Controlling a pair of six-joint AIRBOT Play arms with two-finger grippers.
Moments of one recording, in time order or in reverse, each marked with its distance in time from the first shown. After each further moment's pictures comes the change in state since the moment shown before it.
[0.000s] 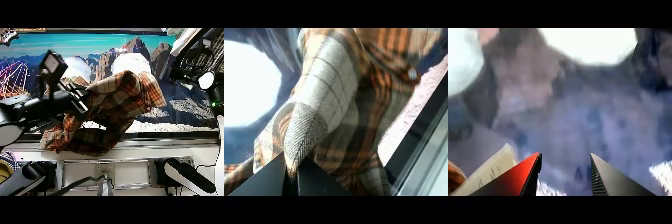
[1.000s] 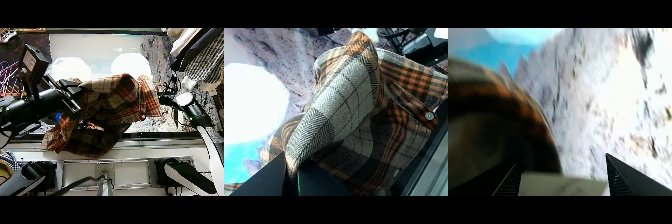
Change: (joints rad) left arm 0.019 0.045 0.000 0.002 0.030 -0.003; right arm 0.090 0.000 -0.352 0.639 -0.166 -0.257
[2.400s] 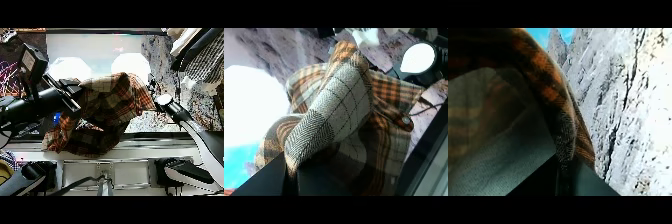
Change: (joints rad) left arm 0.004 0.000 0.000 0.000 0.026 0.000; right arm 0.203 -0.156 0.004 0.277 -0.074 -0.101
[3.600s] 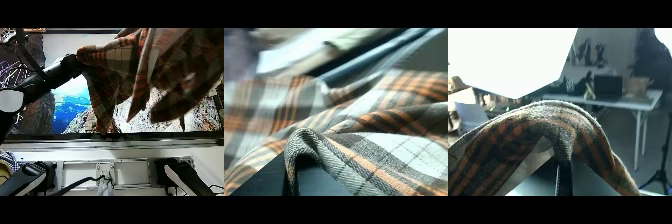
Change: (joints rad) left arm 0.230 -0.212 0.000 -0.737 0.272 -0.233; right arm -0.171 0.380 1.147 -0.528 0.311 0.108
